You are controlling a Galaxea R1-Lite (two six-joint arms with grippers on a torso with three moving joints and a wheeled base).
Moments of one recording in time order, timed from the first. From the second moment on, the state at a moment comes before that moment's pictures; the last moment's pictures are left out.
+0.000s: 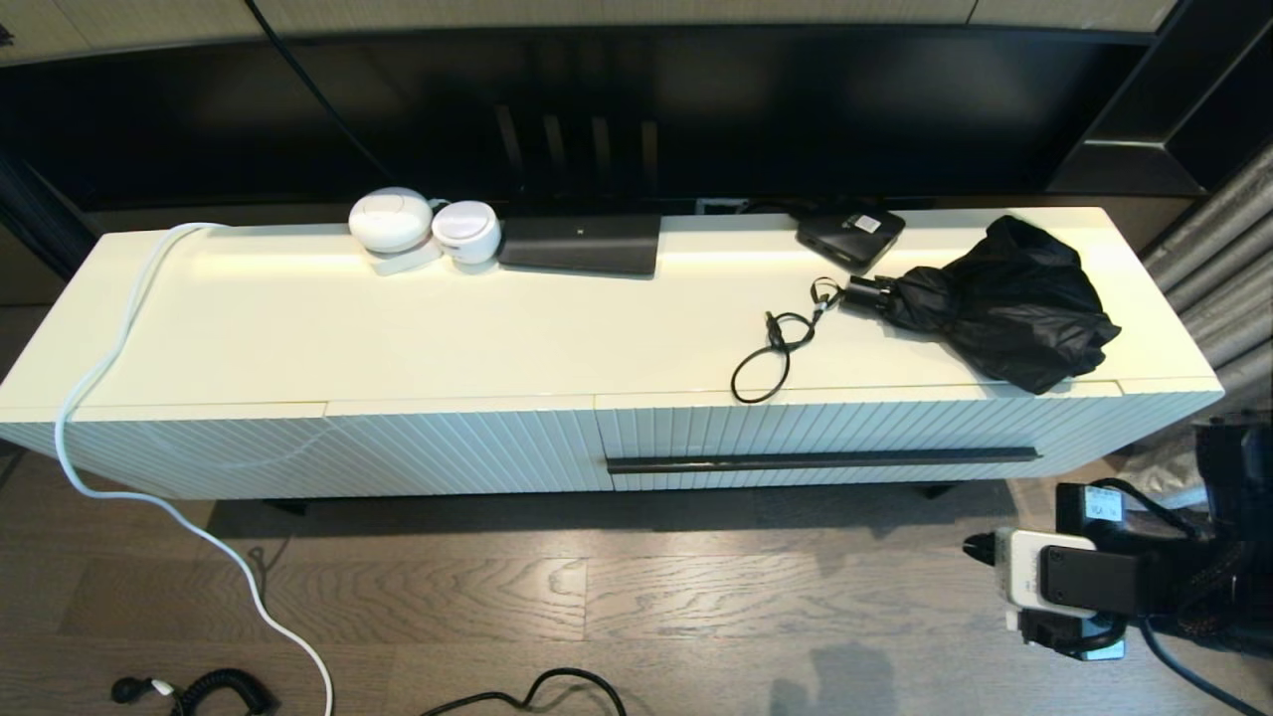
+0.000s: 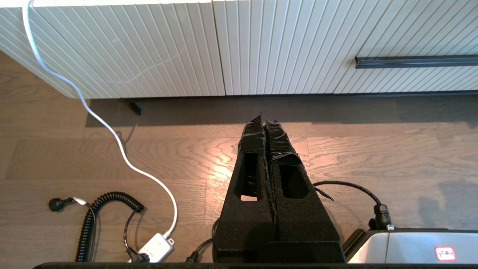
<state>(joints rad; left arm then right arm) 0.00 0.00 0.00 0.00 0.00 0.00 0.22 1.43 -0.52 -0.32 0.18 -1.23</state>
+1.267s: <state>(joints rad) 0.00 0.00 0.00 0.00 0.00 0.00 0.26 1.92 -0.57 -0.80 0.10 -1.37</state>
